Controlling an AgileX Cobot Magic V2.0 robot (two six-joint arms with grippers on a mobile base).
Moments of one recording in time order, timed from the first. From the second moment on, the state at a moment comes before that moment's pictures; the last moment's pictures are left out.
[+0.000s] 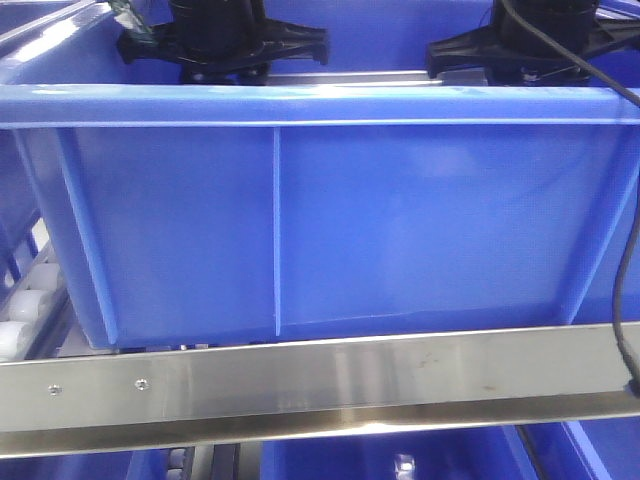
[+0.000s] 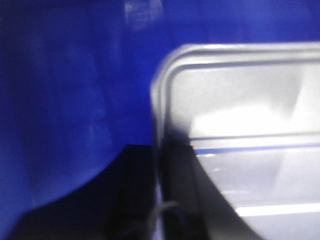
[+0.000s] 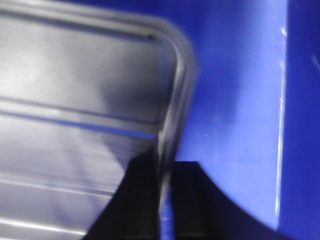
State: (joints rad) left arm -0.64 1.96 -1.75 0.25 0.82 -0.53; right arm 0.34 1.78 -1.48 -0.22 0.87 0.39
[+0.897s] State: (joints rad) left arm -0.71 1.55 -1.67 0.27 1.06 -0.32; right arm 0.38 1.45 -1.47 -0.21 0.98 0.31
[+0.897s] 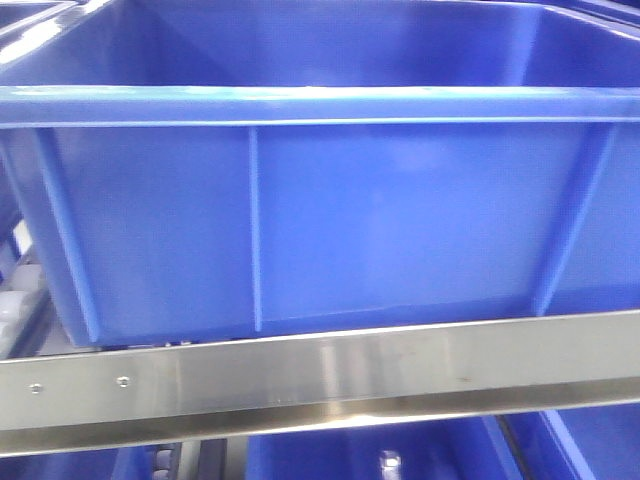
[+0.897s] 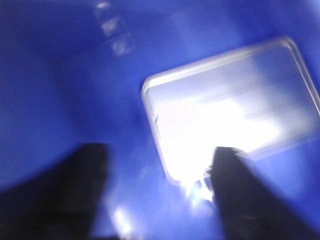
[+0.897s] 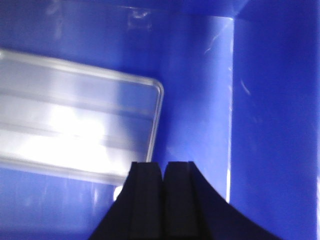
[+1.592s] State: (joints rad) left arm -0.71 0.63 -0.79 0.29 0.70 -0.32; right arm 0.38 0.56 -0.63 -0.21 0.67 0.29
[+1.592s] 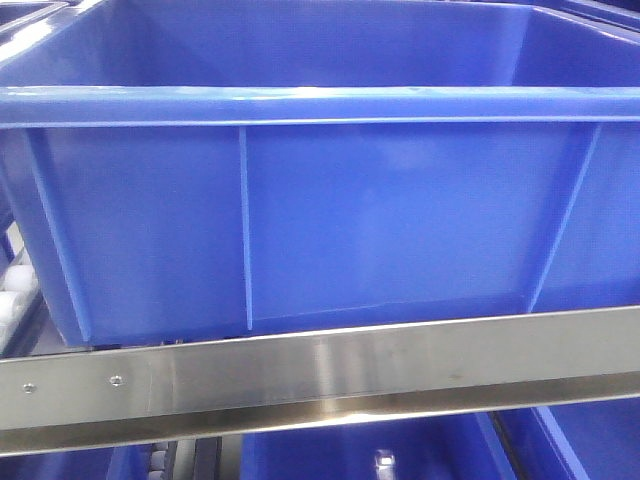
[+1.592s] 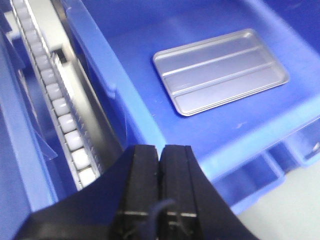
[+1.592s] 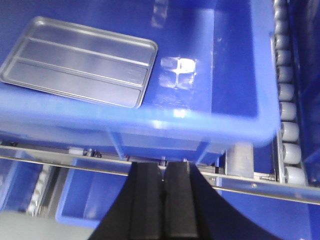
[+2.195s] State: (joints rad) left arm -0.71 0.32 -0.58 0.25 0.65 -0.32; right arm 0.38 0.15 -0.41 -0.21 0.59 0.29
